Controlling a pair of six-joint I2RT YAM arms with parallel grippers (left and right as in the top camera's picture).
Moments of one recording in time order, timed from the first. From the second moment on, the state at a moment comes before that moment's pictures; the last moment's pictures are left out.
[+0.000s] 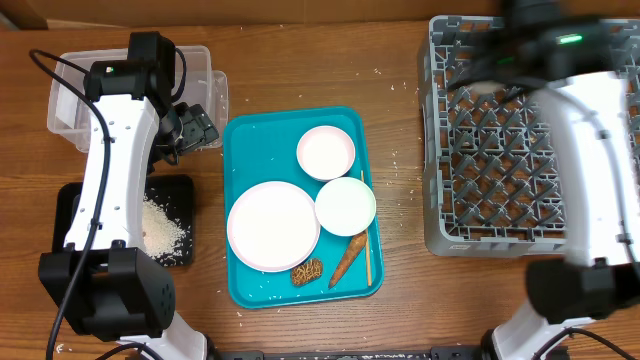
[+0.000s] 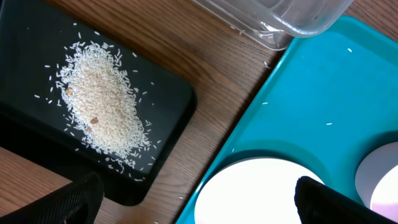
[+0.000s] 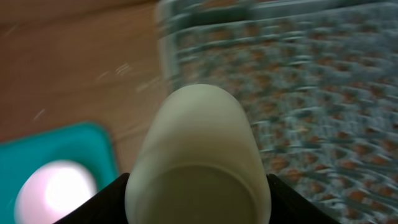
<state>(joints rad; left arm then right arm) 0.03 1.80 1.73 -1.38 -0.12 -0.55 0.12 1.84 2.16 -1.34 0.22 0.33</state>
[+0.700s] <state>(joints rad) 0.03 1.80 1.73 -1.38 -0.12 -0.55 -0.67 2.08 2.16 -1.19 -0.01 0.33</state>
